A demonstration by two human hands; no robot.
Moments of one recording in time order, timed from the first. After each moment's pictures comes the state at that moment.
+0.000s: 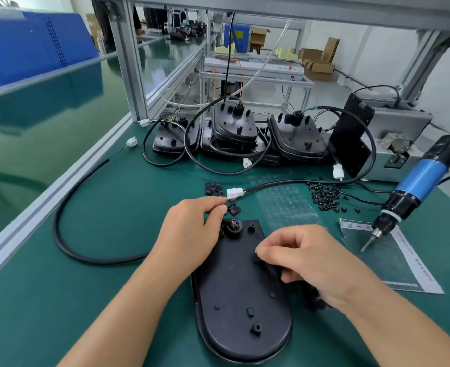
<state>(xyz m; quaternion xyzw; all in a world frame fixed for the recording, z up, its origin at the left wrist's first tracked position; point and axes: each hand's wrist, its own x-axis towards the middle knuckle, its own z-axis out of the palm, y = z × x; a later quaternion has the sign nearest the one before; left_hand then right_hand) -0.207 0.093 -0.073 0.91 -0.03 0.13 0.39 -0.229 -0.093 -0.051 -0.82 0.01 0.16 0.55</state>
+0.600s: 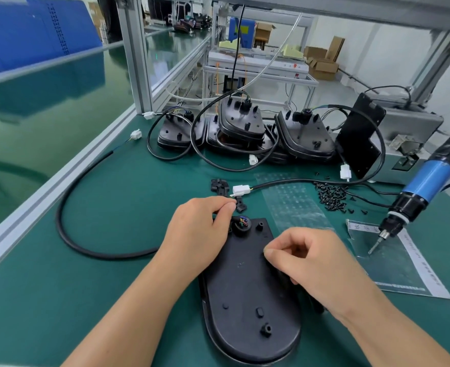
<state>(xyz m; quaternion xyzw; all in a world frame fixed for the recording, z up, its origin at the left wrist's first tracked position) -0.209 0.094 -0.078 0.90 -0.01 0.12 0.42 -0.238 -0.087 -0.058 -0.86 -0.03 0.04 0.50</state>
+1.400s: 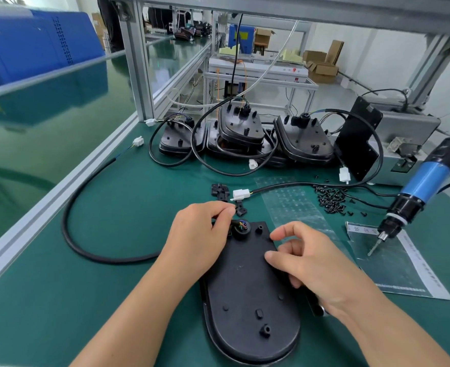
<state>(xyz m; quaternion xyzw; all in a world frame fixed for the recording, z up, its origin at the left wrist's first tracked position) -0.209 0.095 -0.079 0.90 -0.01 0.12 0.41 -0.227 -0.090 -0.069 -0.82 0.02 0.11 0.57</state>
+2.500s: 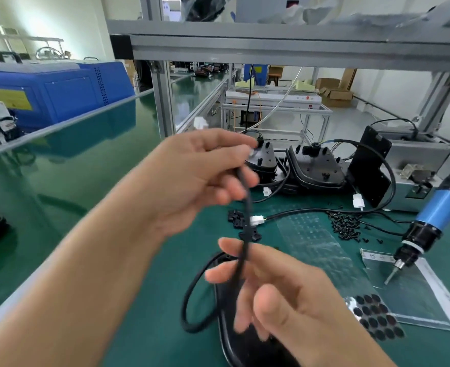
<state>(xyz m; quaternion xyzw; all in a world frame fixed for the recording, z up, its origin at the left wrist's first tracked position) -0.234 0.116 0.070 0.67 -0.10 -0.02 0.74 -0.289 -0.052 -0.009 -0.68 -0.27 0.15 0.66</state>
